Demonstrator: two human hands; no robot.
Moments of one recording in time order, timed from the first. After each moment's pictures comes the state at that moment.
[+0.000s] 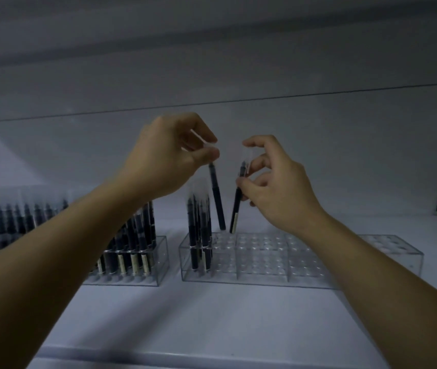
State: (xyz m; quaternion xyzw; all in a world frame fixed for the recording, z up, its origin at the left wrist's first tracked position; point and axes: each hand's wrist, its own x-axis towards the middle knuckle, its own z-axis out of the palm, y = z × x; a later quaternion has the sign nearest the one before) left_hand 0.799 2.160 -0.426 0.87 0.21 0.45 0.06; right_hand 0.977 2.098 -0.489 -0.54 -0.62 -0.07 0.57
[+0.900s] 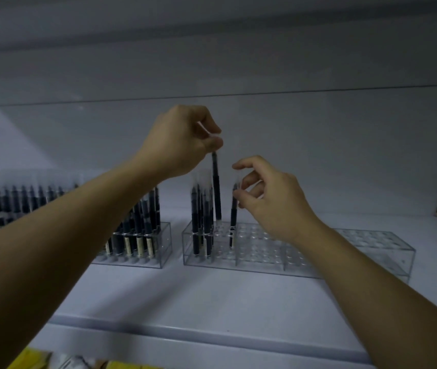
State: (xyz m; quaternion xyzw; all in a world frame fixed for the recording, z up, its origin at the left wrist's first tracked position) left_hand 0.809 2.166 -0.422 0.85 0.26 0.44 0.08; right_hand 0.972 2.092 -0.509 -0.57 -0.65 -0.05 0.50
